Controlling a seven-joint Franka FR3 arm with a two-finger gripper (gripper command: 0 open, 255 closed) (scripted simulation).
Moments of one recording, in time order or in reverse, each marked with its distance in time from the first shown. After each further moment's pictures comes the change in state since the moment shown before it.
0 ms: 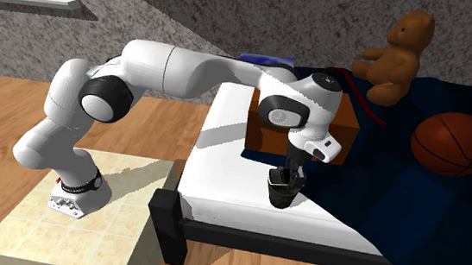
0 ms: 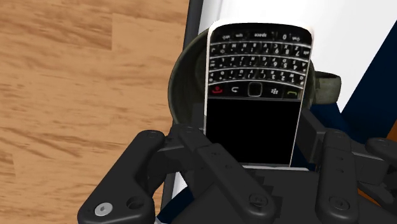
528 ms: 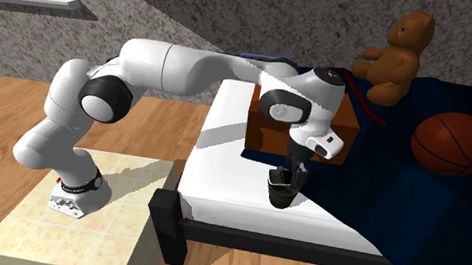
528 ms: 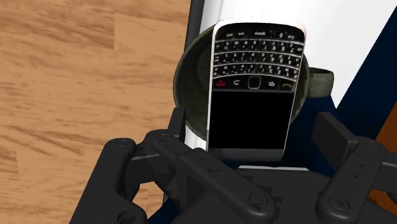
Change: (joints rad) arm -0.002 0.002 -0.001 0.043 0.000 -0.040 -0.002
